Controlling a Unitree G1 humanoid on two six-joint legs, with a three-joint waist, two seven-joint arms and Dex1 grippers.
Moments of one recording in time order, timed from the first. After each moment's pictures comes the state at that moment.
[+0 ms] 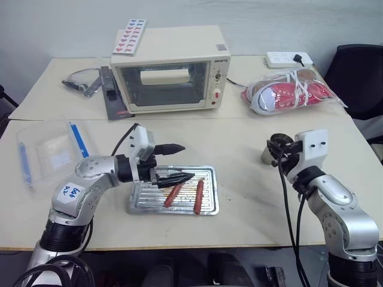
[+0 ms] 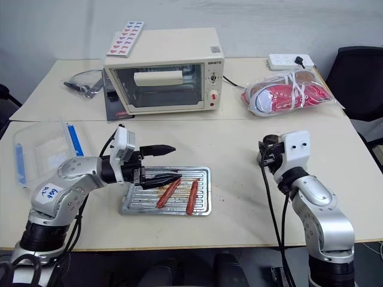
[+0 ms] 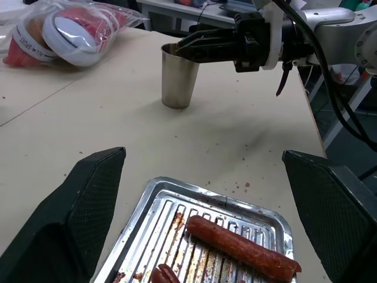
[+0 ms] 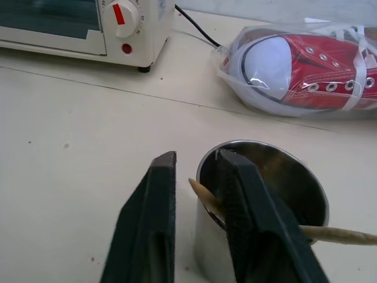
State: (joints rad) left arm -0.41 0.59 -0.01 -0.30 -0.58 0.58 -0.89; right arm -0.18 -0.43 -0.22 -0.50 0.37 0.66 0.23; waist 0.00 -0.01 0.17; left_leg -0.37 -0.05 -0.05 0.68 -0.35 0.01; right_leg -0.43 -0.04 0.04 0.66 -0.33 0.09
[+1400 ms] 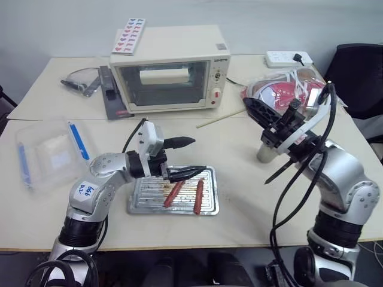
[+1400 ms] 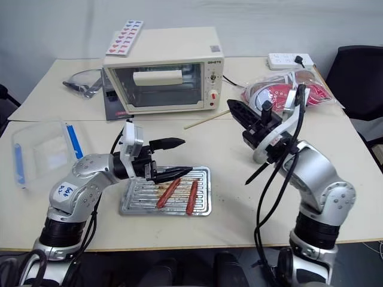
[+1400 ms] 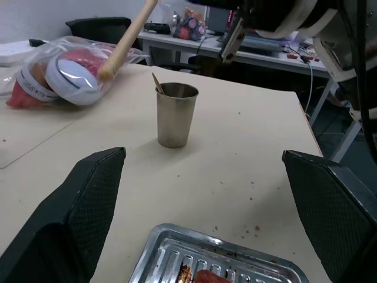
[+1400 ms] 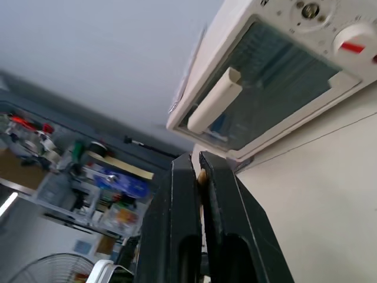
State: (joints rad) left arm -0.46 0.47 -0.03 -0.27 -0.55 0.52 -0.86; right arm -0.51 -0.27 -0.36 -0.38 1.95 0.86 -0.55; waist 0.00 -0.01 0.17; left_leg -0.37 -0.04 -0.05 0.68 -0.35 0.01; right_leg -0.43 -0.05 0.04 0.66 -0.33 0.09
